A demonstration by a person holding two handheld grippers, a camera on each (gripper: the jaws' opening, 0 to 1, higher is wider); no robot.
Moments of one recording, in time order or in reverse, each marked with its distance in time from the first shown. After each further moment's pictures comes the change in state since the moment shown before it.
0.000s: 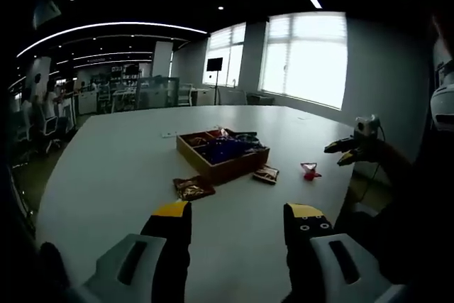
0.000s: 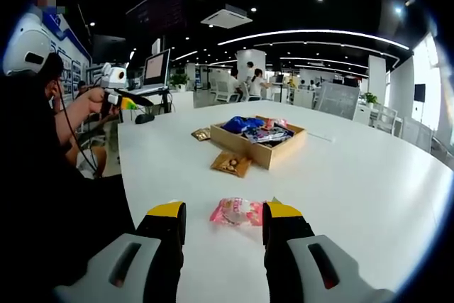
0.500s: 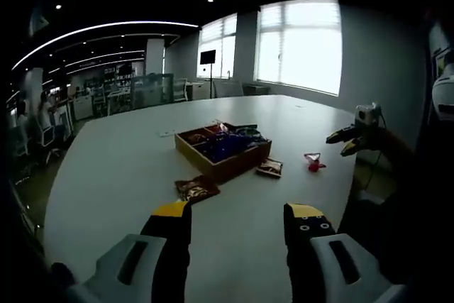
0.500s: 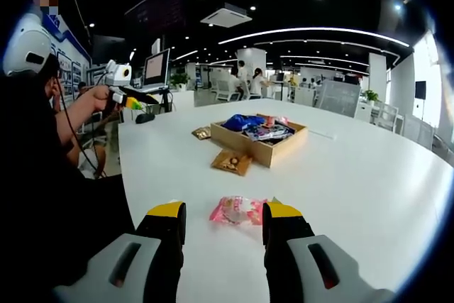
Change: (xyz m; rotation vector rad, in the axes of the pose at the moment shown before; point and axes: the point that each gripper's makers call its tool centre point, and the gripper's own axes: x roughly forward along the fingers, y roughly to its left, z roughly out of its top) left arm 0.014 0.007 0.003 0.070 0.061 -0.015; right arm 0.003 0.000 -0.002 0.011 0.004 0.010
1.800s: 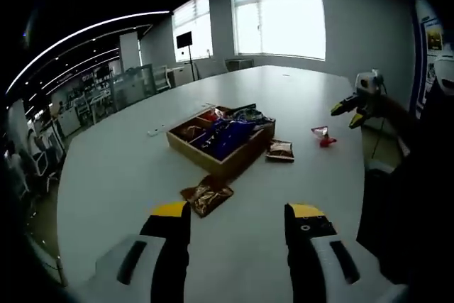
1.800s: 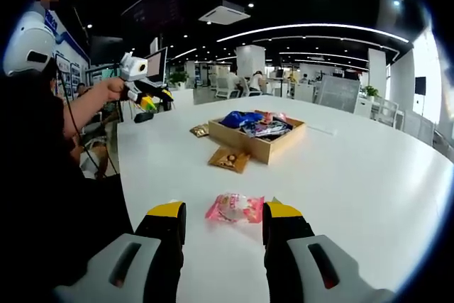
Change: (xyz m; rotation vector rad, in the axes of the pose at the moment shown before) left arm 0.047 0.025 0.004 0.166 0.172 -0.068; right arm 0.001 -0.007 -0.005 0.019 0.018 0.001
